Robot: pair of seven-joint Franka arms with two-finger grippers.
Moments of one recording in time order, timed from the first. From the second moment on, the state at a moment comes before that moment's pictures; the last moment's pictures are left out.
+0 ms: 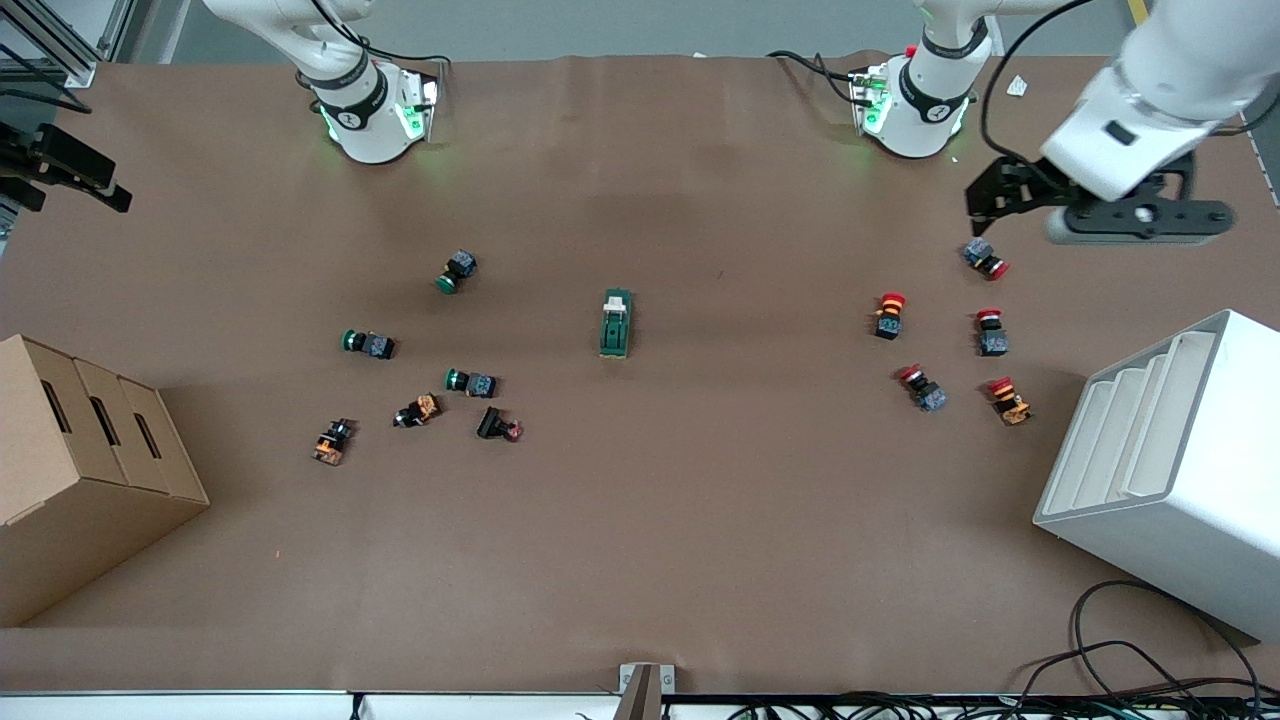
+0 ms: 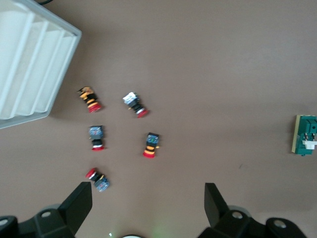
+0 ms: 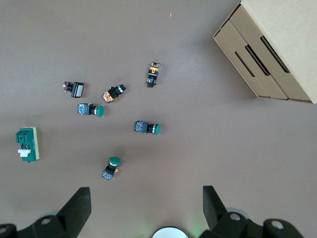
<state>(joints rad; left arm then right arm) -0.02 -0.04 -0.29 -1.61 0.00 1.55 -0.24 0.01 -0.11 -0.08 -1.57 0.05 1.42 0.00</state>
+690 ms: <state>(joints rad) -0.04 0.04 -0.69 -1.79 0.07 1.88 -0.84 0.07 -0.11 -0.08 -1.57 0.00 1.42 0.02</state>
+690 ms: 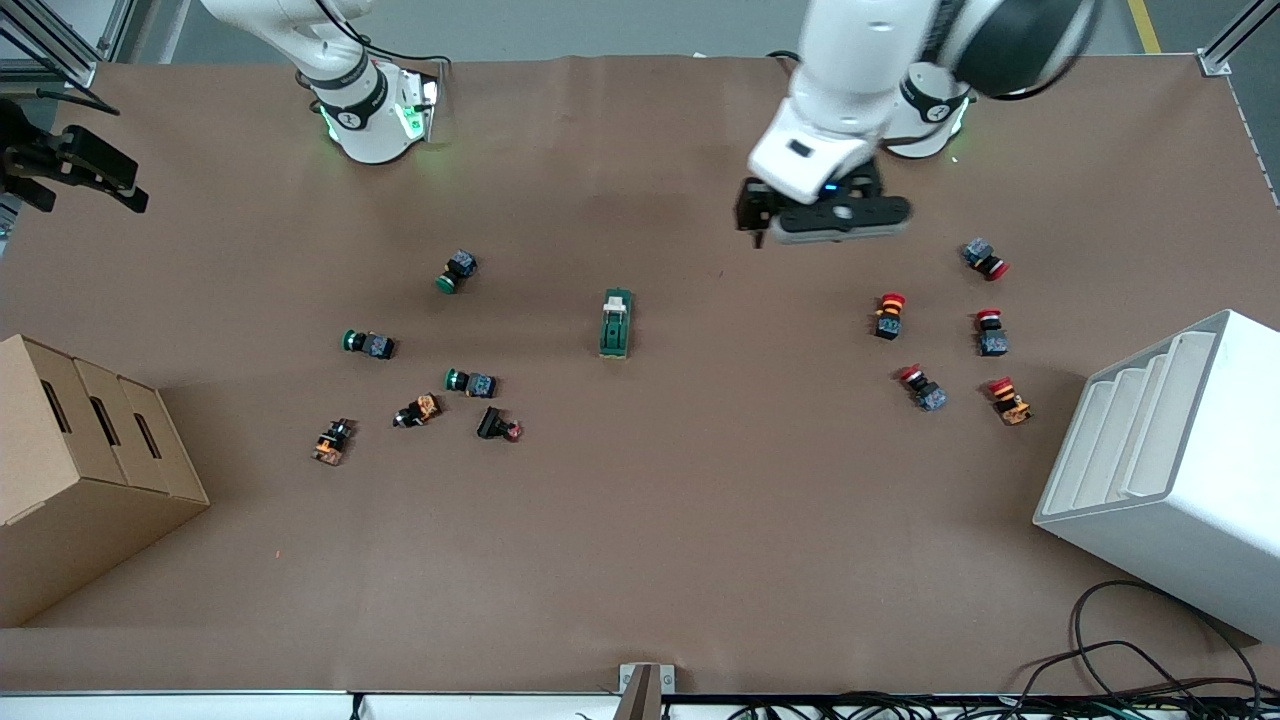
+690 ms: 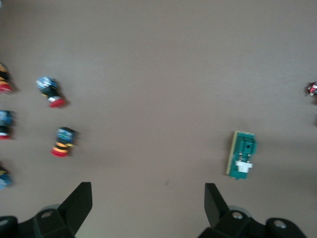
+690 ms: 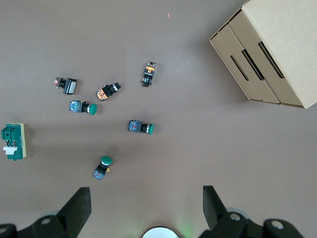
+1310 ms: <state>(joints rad) -0.38 0.24 -0.71 -1.93 0.49 2.06 -1.47 0.06 -0.11 -0.10 -1.56 0.03 1.42 0.02</state>
